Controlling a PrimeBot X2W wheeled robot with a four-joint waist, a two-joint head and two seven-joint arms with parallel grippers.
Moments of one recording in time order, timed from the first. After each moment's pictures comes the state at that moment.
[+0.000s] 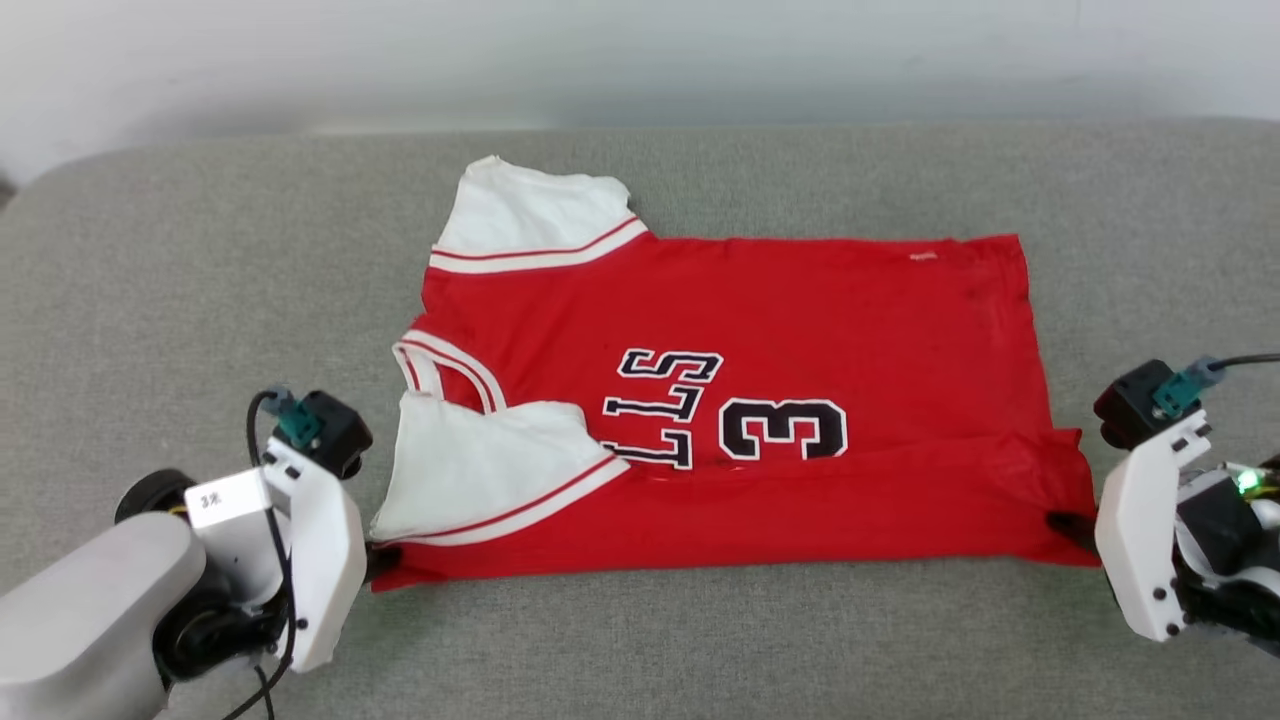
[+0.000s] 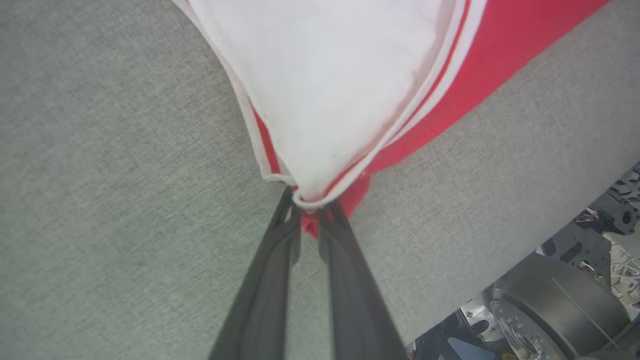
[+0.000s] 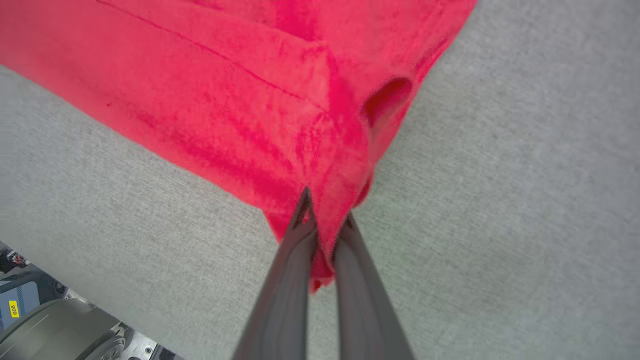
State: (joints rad) left arm -0.70 0.85 -1.06 0.21 -1.08 -0.13 0.54; right arm -0.48 -0.72 0.62 0.22 0.80 0.13 0.69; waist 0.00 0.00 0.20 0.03
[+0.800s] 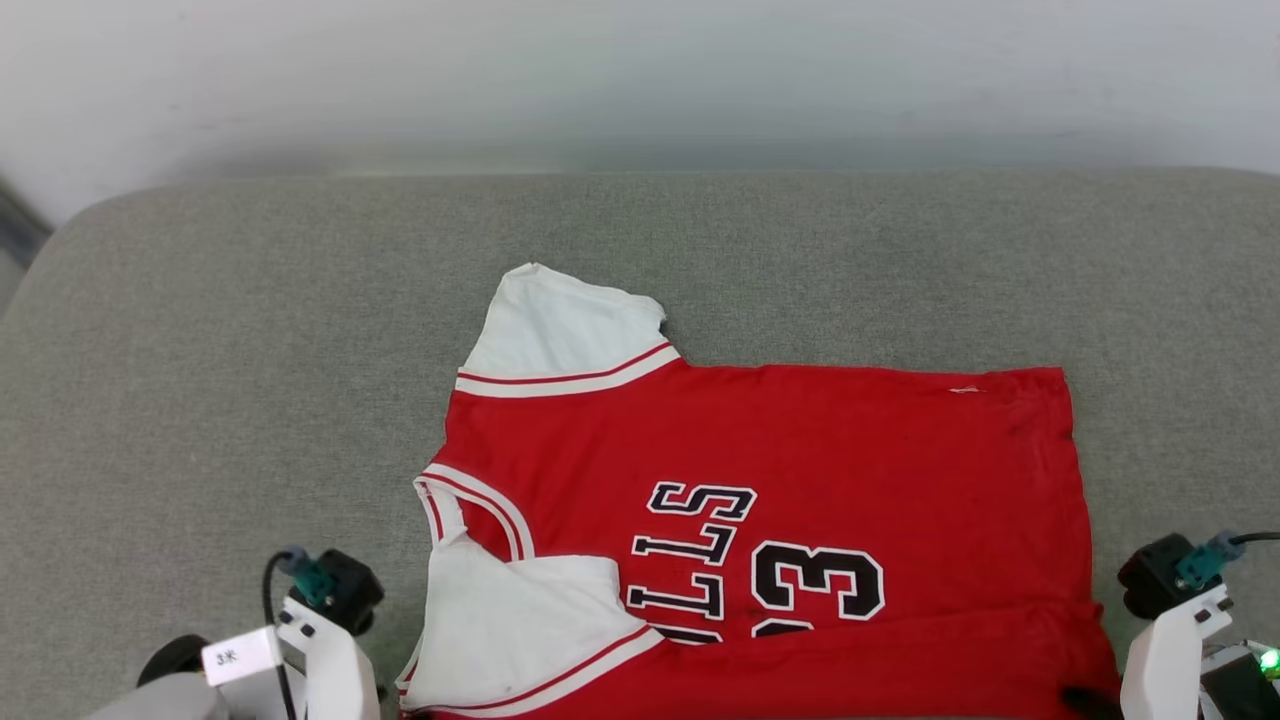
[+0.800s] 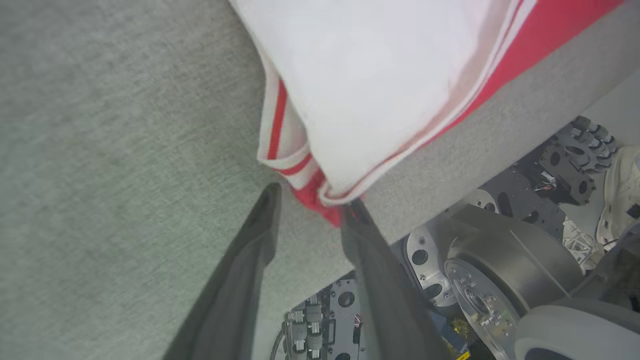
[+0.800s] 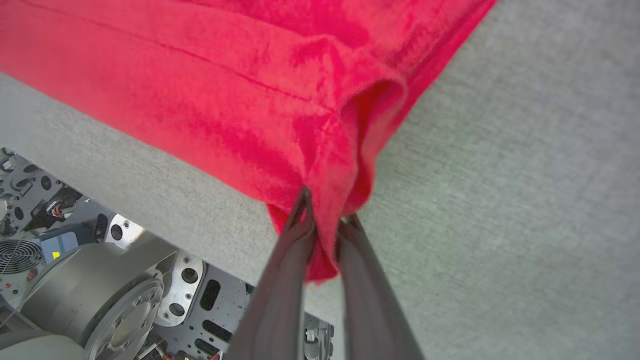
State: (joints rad) left arm -0.46 0.91 -1.12 0.08 -1.13 -0.03 0.46; right arm -0.12 -0.76 0.51 0.12 0.82 0.13 0.67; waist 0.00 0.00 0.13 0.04
